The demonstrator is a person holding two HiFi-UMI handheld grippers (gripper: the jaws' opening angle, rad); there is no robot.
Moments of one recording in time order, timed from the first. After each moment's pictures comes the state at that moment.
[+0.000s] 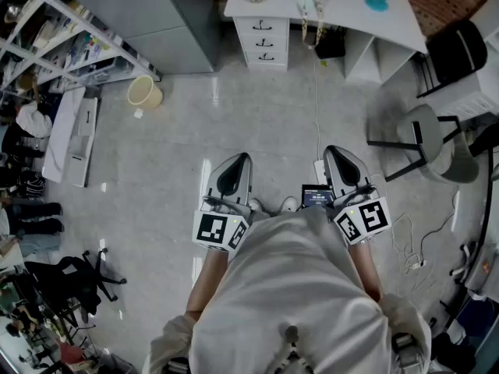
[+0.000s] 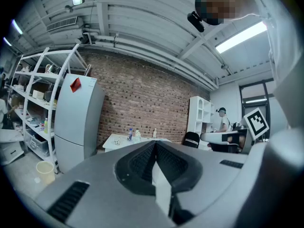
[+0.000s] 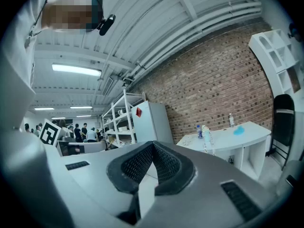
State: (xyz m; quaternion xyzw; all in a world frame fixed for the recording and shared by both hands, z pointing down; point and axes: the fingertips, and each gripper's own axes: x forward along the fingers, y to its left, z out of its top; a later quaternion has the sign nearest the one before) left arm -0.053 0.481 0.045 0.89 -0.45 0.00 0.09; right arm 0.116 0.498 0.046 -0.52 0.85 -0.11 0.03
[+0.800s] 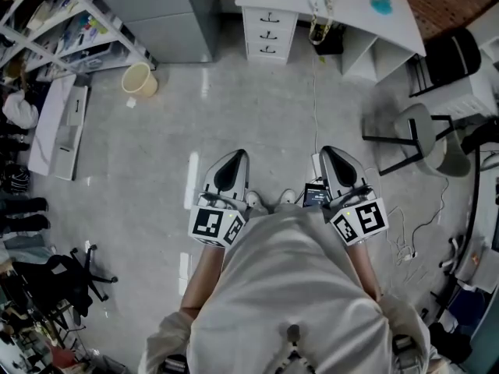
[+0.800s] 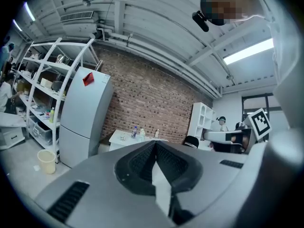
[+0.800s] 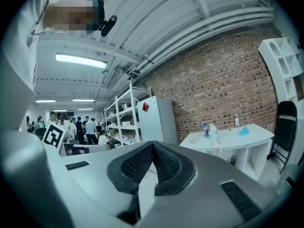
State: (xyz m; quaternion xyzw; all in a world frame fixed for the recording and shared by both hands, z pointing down) left arm -0.161 0.487 0.068 0.88 -0.45 -0.03 0.13; right arm 0.004 0.511 0.044 -0.52 0.85 -0.10 0.00
